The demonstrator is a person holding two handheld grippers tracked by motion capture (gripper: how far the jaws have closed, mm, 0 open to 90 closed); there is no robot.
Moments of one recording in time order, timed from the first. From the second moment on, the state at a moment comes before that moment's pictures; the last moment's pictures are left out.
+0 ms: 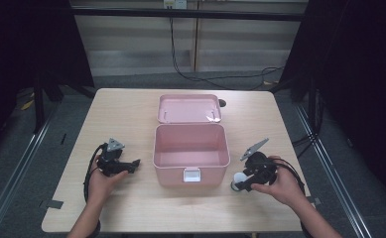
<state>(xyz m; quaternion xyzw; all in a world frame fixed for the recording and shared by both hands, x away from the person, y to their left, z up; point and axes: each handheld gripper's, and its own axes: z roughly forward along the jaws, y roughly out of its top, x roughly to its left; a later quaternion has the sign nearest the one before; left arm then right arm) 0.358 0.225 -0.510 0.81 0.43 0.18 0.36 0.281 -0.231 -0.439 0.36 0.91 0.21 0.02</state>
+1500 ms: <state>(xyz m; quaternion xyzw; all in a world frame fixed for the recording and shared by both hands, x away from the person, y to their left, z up) 0.358 0.225 -0.510 0.81 0.43 0.18 0.36 0.292 -0.228 -0.415 0.35 0.92 0.17 0.02</state>
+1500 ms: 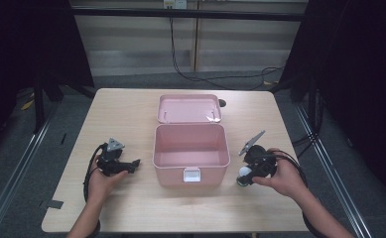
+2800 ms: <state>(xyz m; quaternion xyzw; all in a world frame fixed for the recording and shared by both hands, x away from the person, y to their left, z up) 0.358 0.226 -0.510 0.81 0.43 0.17 0.35 0.321 -0.223 -0.326 0.35 0.92 0.17 0.03</state>
